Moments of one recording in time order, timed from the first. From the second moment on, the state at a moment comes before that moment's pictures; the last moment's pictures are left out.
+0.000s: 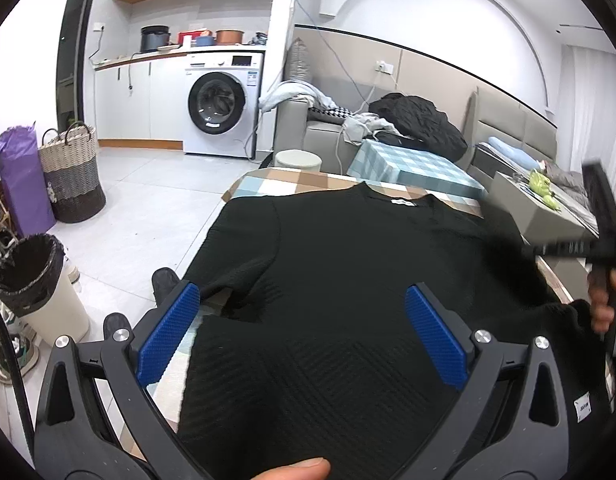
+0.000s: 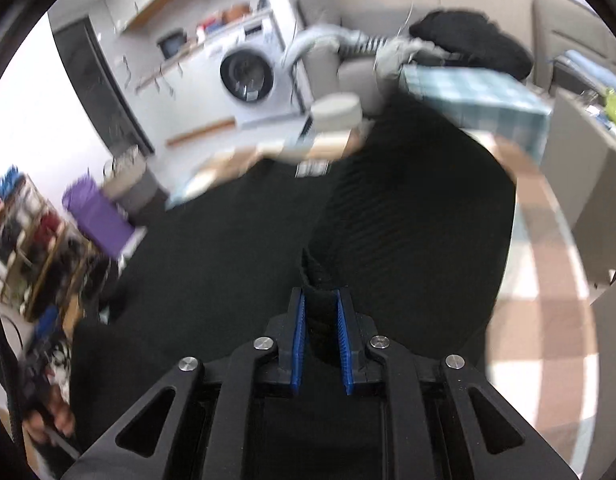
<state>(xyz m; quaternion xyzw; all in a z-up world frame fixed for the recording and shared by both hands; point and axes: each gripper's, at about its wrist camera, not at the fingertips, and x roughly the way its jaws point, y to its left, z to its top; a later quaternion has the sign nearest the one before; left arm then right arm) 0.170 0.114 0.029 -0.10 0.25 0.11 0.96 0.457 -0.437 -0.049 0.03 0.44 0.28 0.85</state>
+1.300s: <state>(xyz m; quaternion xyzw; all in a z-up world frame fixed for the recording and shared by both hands) 0.198 0.324 -0.093 -0.47 0.37 0.15 0.79 0.378 -0.517 -0.076 0.17 0.47 0.20 0.84</state>
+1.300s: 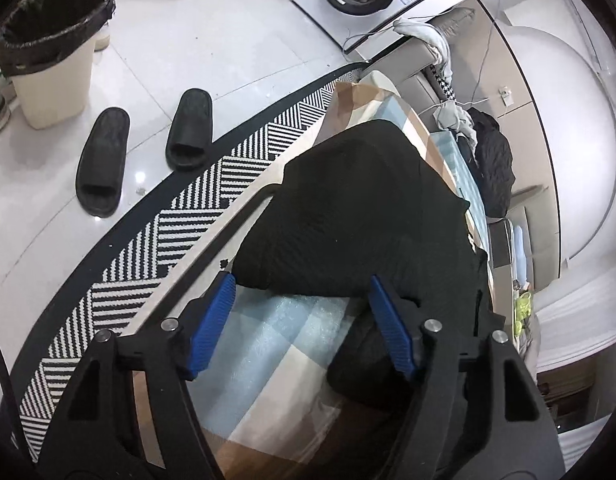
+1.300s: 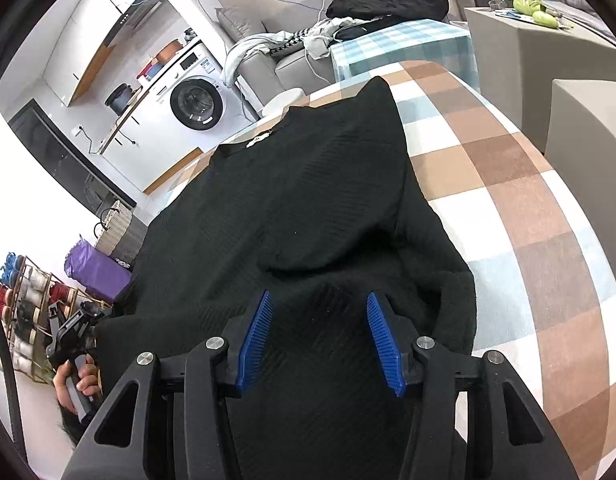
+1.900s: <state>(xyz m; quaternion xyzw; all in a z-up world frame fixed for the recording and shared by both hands) 0.216 0.344 -0.089 -0.46 0.32 0.19 0.81 0.370 -0.524 -0.082 0.19 0.47 0.19 0.85</state>
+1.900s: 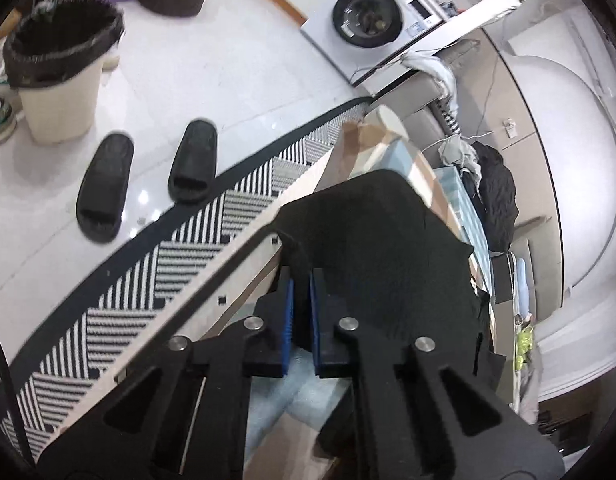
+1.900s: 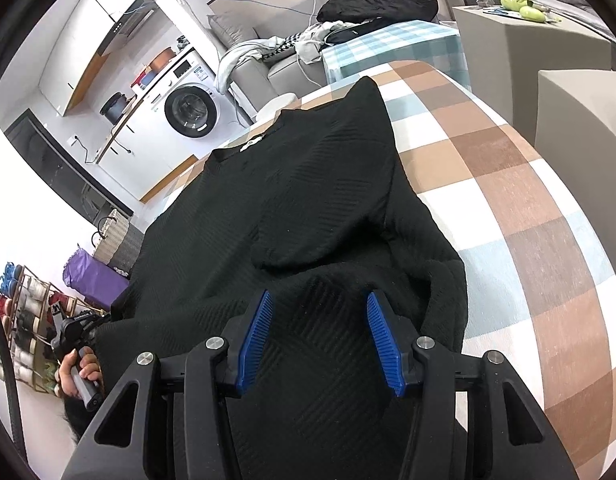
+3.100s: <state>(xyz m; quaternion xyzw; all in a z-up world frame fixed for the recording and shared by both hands) 0.338 0.190 -0.029 -0.26 0.39 0.04 0.88 0.362 -0.544 -0.082 0.20 0.46 0.18 0.84</state>
